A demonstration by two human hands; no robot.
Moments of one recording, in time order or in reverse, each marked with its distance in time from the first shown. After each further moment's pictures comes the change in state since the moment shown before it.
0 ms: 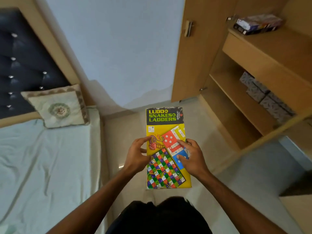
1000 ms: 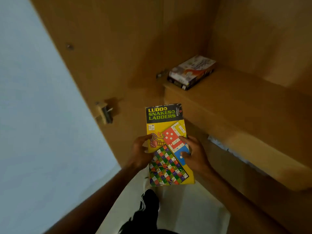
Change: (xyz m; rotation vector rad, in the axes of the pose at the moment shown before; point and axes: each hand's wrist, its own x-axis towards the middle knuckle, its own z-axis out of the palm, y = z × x) left_hand 0.686 0.315 0.204 0.003 -0.320 0.262; right_hand 0.599 0.098 -0.324 0.103 0.448 0.146
